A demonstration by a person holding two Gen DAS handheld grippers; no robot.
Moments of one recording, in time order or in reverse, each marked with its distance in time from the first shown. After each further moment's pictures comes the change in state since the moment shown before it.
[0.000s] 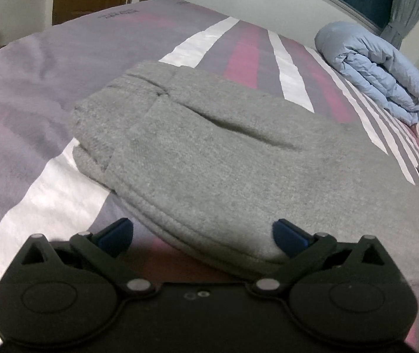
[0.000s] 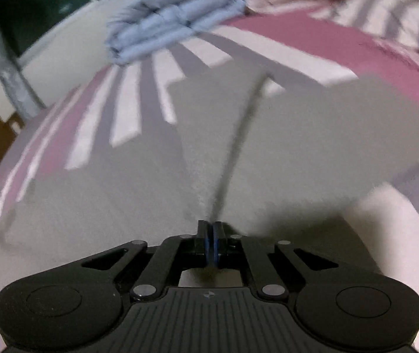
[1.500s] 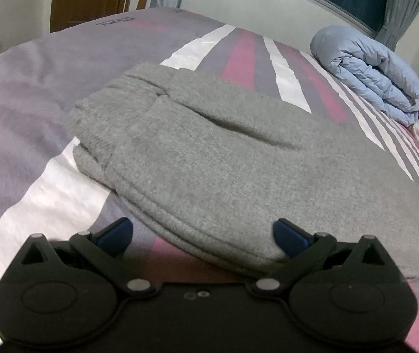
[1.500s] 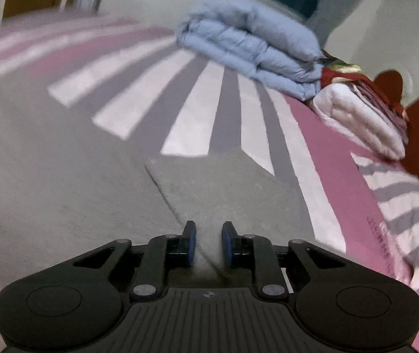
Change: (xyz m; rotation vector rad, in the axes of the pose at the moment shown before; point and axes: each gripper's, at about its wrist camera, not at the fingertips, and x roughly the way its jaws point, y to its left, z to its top) left arm 0.000 -0.001 -0.012 0.014 -0.045 -0.011; right arm 0.051 0.053 0.025 -0.821 -0.102 -0.235
